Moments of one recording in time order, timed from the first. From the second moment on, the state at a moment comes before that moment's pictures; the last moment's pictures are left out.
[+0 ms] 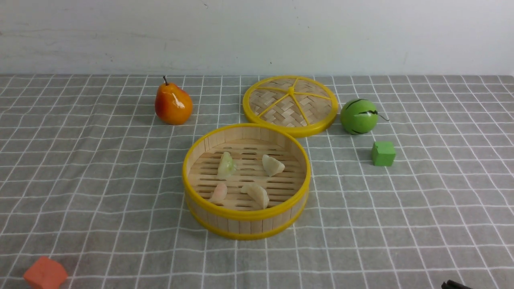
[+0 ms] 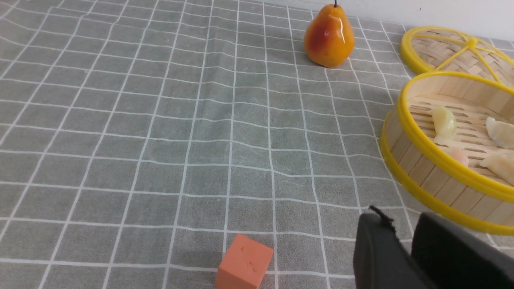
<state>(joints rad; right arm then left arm) 0.53 0.48 0.03 -0.17 -0.25 0.23 -0.47 0.22 -0.36 0.61 0.66 -0.81</state>
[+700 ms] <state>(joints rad) 0.05 -0.01 0.02 -0.05 0.37 0.20 -0.47 0.22 -0.36 0.61 0.66 -0.81</state>
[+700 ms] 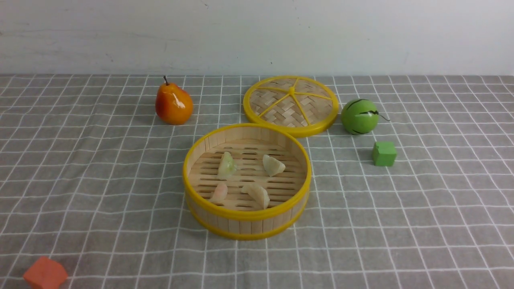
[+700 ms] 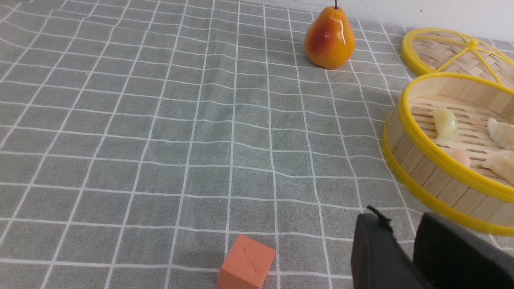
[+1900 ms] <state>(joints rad) 0.05 -0.01 0.02 -0.04 0.38 0.19 -0.26 0.00 -0.21 0.58 0.47 -0.72</state>
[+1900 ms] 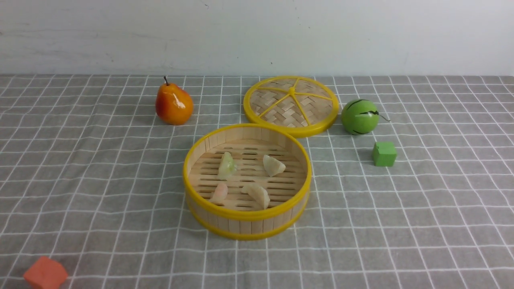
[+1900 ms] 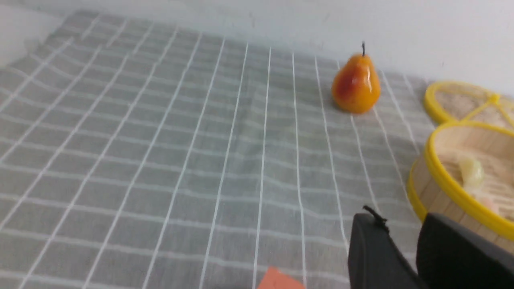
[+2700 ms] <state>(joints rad) 0.05 -0.01 0.02 -0.04 0.38 0.18 0.03 -0.01 0.03 0.04 0.37 -0.29</state>
